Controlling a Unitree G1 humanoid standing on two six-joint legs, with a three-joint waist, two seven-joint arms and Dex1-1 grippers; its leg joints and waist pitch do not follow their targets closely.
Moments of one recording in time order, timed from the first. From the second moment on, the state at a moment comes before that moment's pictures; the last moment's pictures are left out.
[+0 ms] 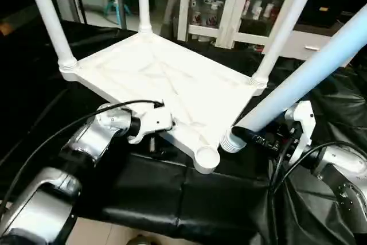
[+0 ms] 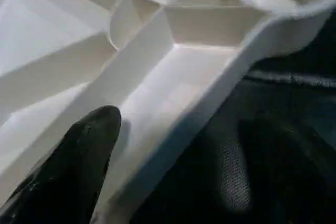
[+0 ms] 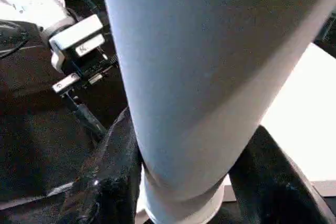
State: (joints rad) left arm -0.73 0.45 -0.45 0.73 0.13 -0.14 -1.12; right arm -0.12 -0.51 -0.05 -0.17 0.46 0.39 0.86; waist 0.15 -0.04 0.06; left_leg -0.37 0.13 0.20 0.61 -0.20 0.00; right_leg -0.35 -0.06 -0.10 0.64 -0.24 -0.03
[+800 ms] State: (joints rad) left arm -0.91 0.32 -0.53 1.04 0.25 -0.27 -1.17; right arm -0.16 -0.52 -0.03 -0.17 0.46 0.38 0.87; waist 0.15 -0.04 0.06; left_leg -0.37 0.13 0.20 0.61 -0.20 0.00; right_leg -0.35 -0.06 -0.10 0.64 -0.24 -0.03
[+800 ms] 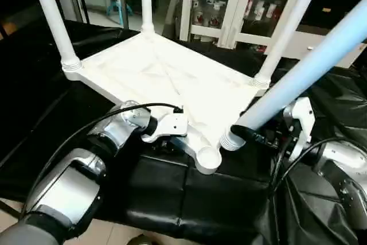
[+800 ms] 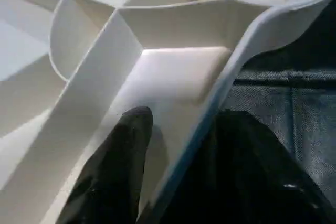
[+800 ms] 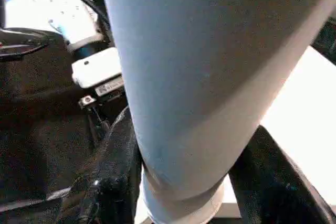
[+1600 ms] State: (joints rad) left arm -0.60 0.39 -0.29 0.54 0.20 0.29 -0.94; right arm -0.19 -0.49 -0.02 -0.08 0.37 0.35 0.77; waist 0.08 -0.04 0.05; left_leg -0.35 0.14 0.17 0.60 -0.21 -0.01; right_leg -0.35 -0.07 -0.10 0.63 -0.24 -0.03
